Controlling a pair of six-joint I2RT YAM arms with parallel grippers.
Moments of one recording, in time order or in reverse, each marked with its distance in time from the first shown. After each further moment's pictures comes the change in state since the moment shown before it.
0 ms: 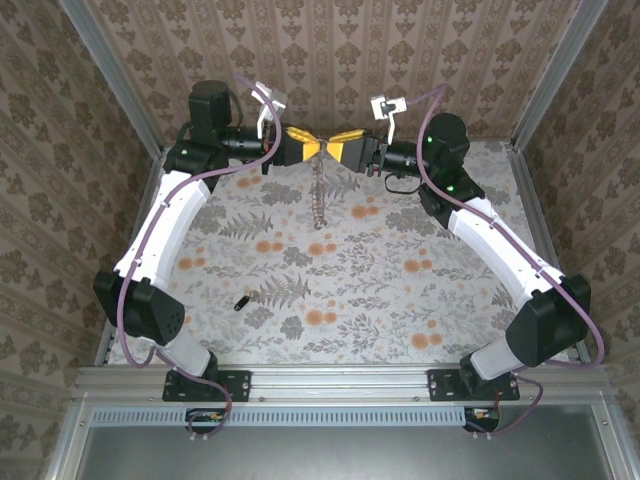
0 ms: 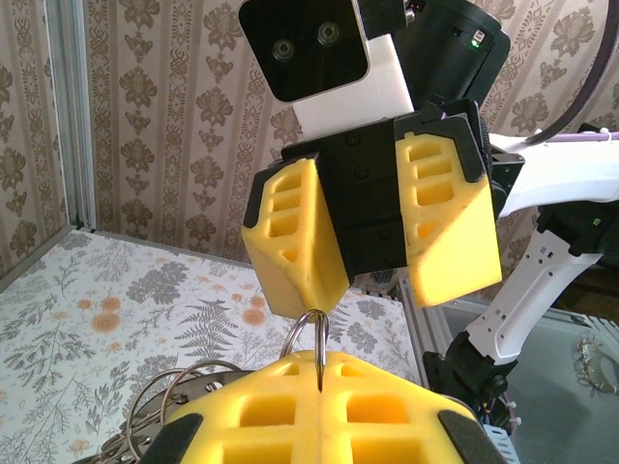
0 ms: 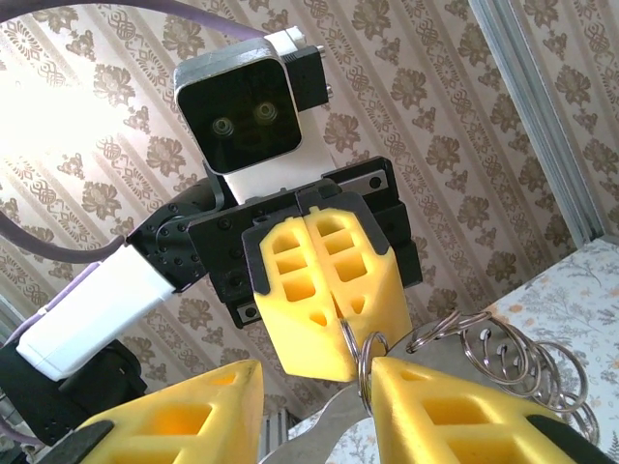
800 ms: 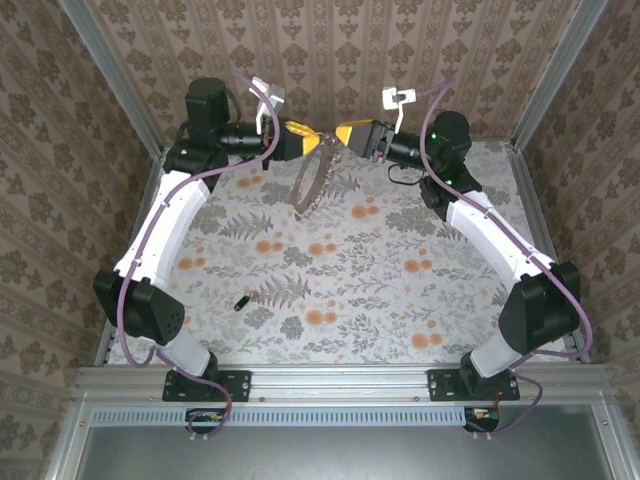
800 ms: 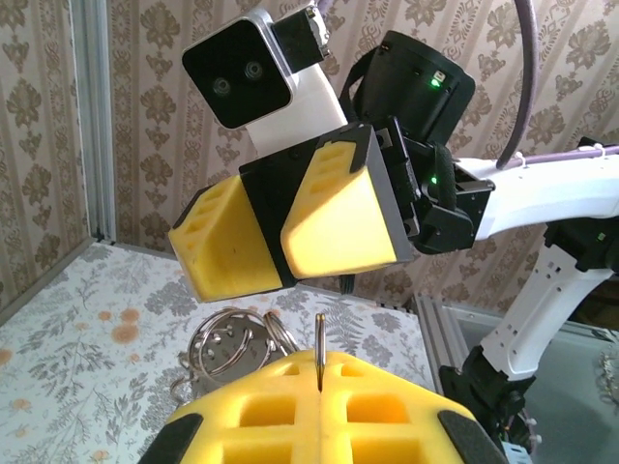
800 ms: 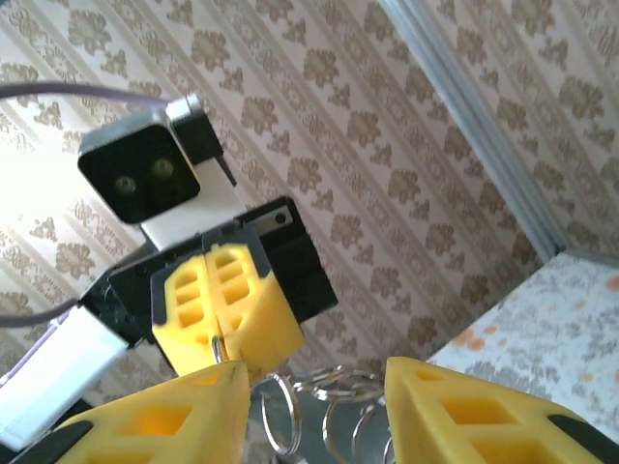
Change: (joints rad) left arm 0.001 0.000 -0.001 0.065 -0.024 -0.048; right arm -0.062 0.065 -0.008 0.120 0.032 0.117
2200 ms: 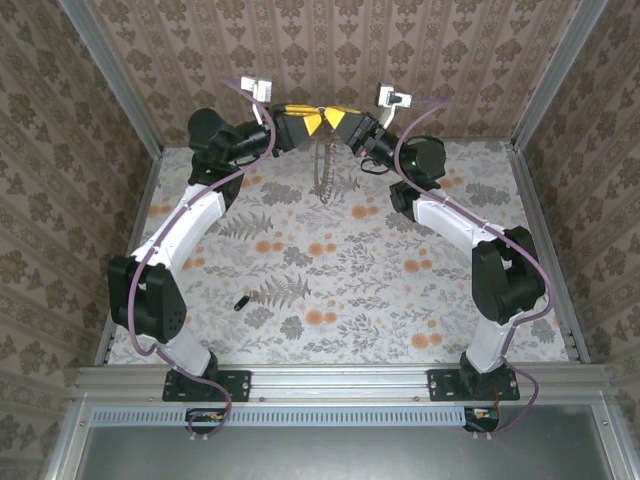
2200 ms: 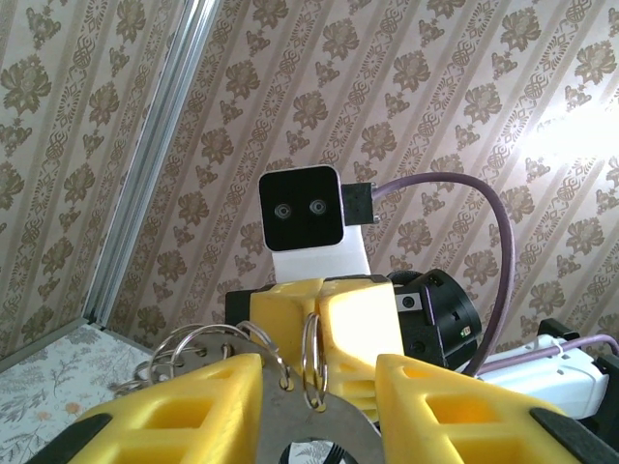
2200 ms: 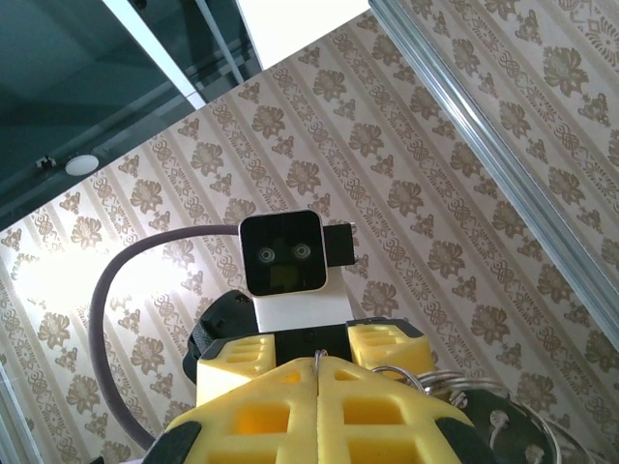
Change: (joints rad) left arm -0.015 0.017 -0.300 0.976 -0.218 -0.787; right arm 0.073 0.240 -0.007 0.753 0.212 0.331
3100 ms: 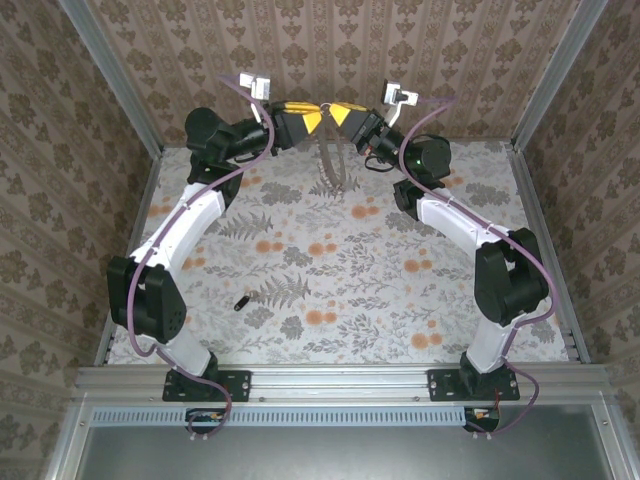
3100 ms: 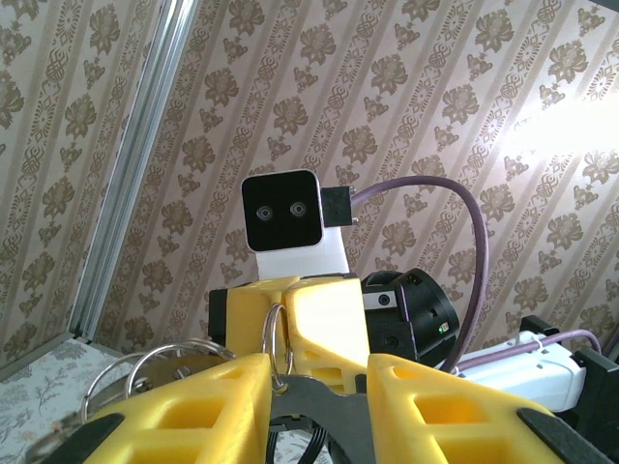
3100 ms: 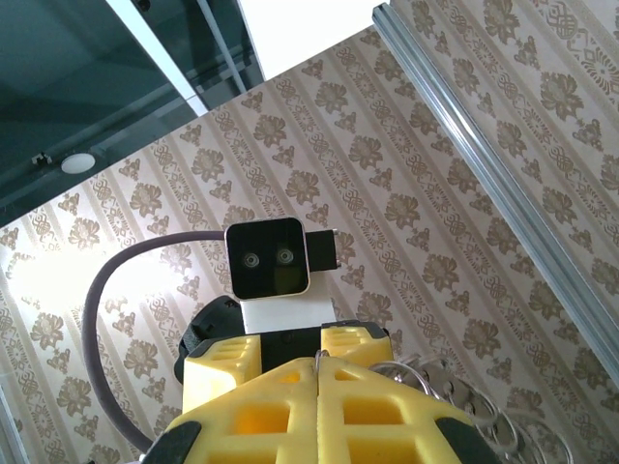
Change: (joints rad) left arm -0.005 0.000 0.023 0.028 0.023 -0.023; right arm -0.016 -0.017 0.000 0.001 0.001 -0.019
